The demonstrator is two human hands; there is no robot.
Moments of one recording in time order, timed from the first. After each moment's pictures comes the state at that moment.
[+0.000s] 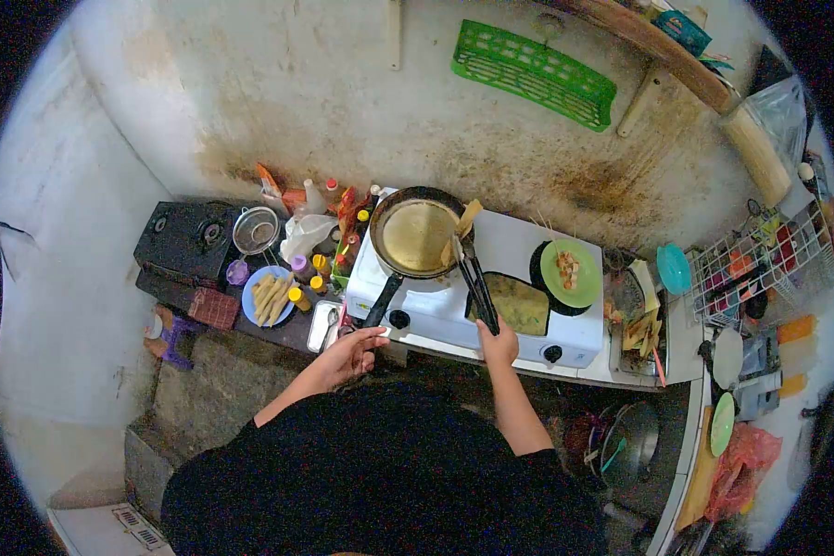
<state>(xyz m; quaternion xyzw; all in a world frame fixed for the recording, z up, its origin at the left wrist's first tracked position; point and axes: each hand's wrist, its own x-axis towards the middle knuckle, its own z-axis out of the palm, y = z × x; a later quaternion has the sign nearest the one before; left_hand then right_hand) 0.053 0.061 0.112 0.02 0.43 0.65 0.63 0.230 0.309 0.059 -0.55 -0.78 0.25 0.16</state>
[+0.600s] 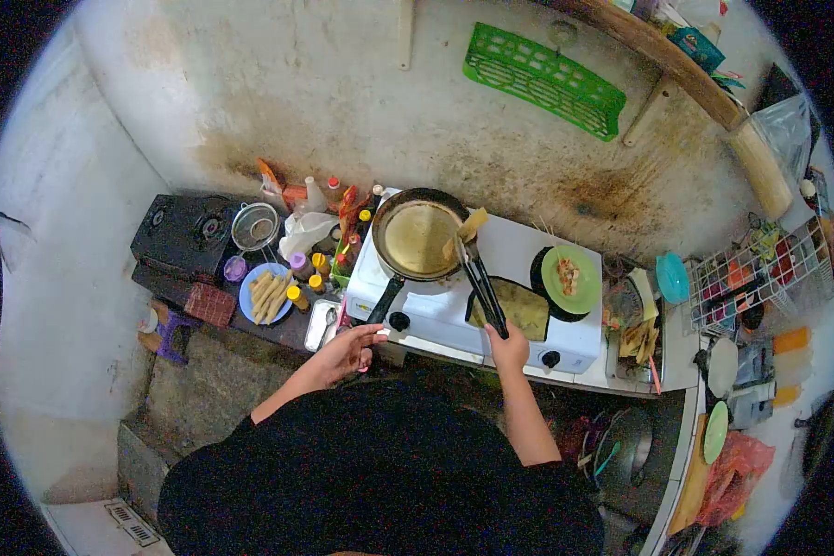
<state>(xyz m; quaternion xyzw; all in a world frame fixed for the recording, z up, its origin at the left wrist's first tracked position) 0.040 0.063 0.109 0.03 0.44 0.64 0.63 0.238 0.314 0.090 -0.53 -0.80 0.25 0.15</state>
